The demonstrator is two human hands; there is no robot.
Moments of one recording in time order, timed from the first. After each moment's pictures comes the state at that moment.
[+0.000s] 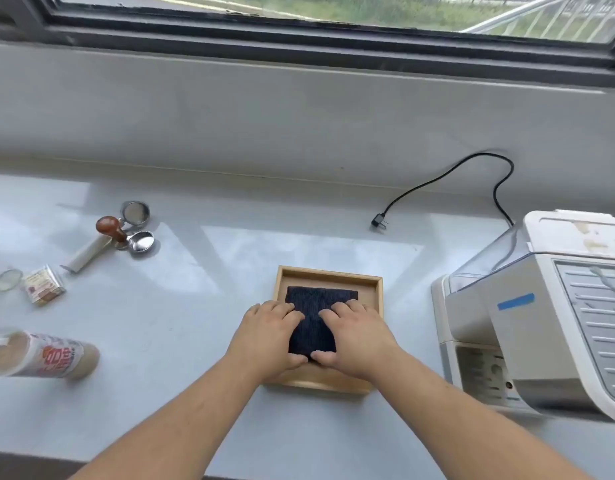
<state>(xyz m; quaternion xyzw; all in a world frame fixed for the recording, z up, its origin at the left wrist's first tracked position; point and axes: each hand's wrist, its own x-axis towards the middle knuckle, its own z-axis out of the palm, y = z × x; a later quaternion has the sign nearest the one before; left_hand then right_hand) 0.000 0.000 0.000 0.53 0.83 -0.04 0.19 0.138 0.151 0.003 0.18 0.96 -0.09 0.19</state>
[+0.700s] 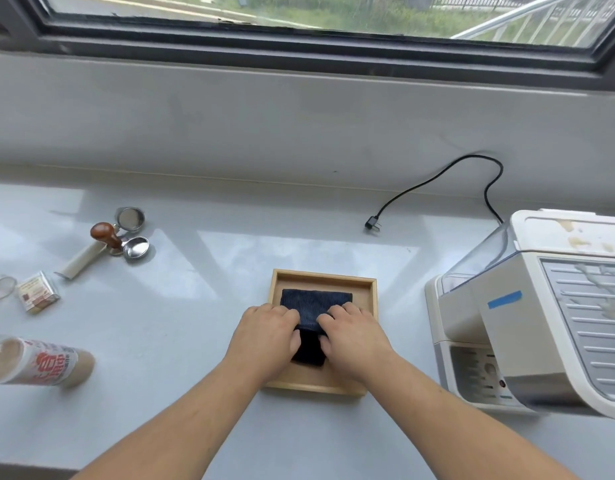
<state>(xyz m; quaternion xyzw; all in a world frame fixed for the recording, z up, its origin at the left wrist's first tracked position) 0.008 0.008 0.011 0.53 0.84 0.01 0.10 0.142 0.148 -0.001 0.19 0.97 -0.08 0.14</state>
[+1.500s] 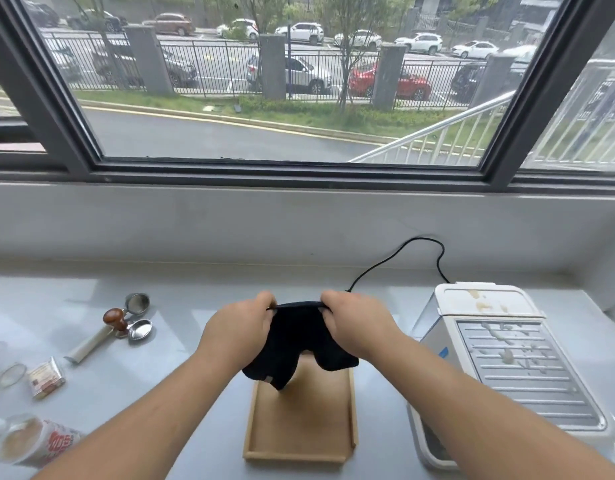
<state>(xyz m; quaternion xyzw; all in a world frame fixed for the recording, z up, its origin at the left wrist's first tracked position) -0.035 0.047 0.167 0.44 0.89 0.15 0.06 0.126 0.215 0.176 0.24 0.96 -0.11 -0.04</state>
